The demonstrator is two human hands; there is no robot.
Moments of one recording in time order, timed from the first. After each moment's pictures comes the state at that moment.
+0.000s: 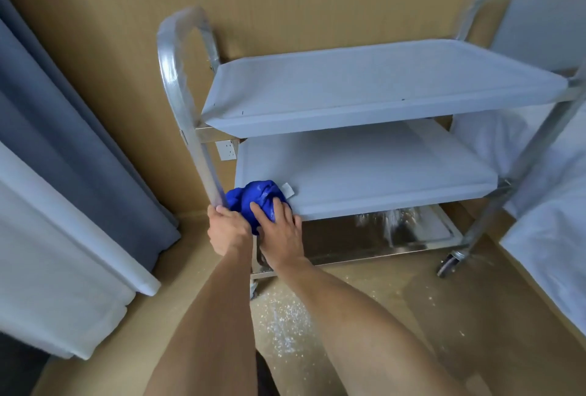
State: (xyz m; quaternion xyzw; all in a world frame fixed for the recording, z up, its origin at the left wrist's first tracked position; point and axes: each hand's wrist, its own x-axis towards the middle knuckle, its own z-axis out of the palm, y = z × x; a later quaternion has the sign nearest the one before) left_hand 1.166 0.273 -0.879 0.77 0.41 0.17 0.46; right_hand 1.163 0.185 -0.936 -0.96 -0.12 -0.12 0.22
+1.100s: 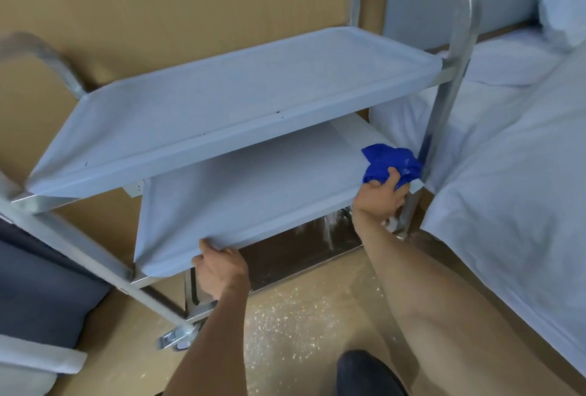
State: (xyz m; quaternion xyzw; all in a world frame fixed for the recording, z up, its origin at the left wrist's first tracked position) left_hand 1.189 0.093 -0.905 0.88 0.34 0.09 0.33; right_hand 1.252 -0.165 -0.923 -0.72 0.45 -0.33 0.41
